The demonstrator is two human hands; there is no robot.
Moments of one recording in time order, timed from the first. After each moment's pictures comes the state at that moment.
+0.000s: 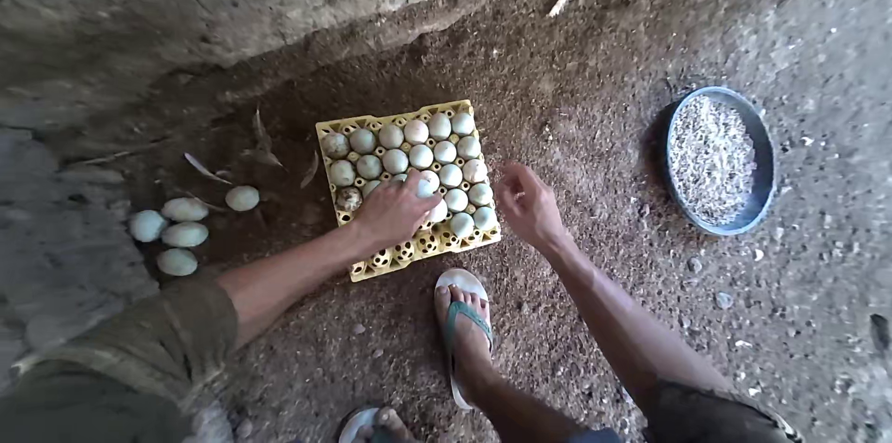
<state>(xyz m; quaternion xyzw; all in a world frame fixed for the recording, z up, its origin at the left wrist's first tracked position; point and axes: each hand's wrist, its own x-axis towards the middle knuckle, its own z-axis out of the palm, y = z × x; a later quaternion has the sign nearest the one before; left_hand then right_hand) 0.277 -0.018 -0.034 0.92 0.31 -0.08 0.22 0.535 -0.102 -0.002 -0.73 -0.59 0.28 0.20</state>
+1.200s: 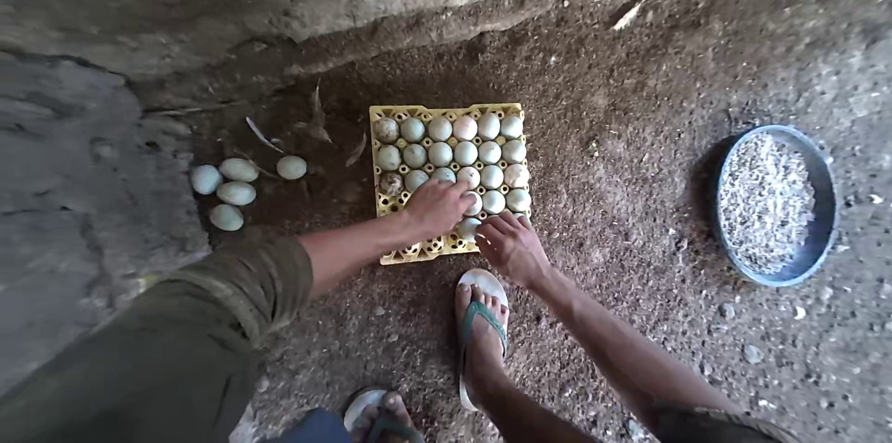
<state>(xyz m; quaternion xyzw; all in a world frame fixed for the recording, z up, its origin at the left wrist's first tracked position) 0.279 -0.025 -0.057 0.91 0.30 -0.03 0.27 0.474 -0.128 -0.046 -0.55 -0.81 0.20 0.05</state>
